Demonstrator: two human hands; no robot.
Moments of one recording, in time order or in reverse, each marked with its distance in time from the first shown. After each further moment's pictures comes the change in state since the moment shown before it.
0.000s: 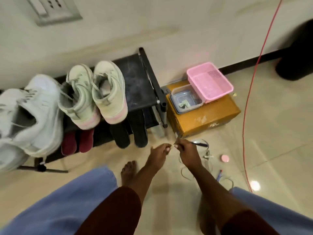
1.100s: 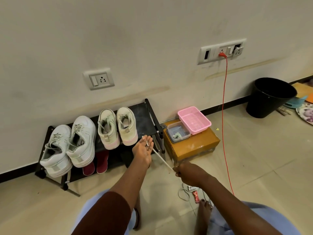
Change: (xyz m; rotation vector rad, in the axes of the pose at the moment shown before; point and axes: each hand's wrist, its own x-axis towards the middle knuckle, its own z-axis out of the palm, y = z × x) left_hand -0.105 0.136 -0.146 -1.672 0.494 -0.232; right_hand -0.106 -0.131 -0.129 -0.630 -0.466 -0.296
